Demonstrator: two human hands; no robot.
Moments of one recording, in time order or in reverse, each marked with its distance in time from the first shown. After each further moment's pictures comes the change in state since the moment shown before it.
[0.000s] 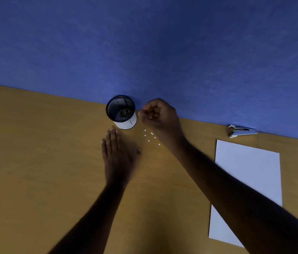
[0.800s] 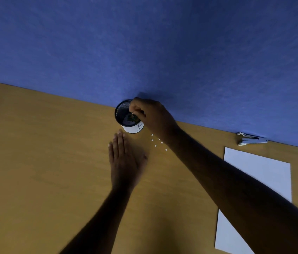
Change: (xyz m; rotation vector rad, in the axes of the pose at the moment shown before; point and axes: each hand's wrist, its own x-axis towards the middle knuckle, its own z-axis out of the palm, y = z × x) left_hand 0.000 -0.001 0.001 -0.005 0.019 -0.002; right_hand 0.054 -0.002 0.034 -0.660 -0.270 -0.474
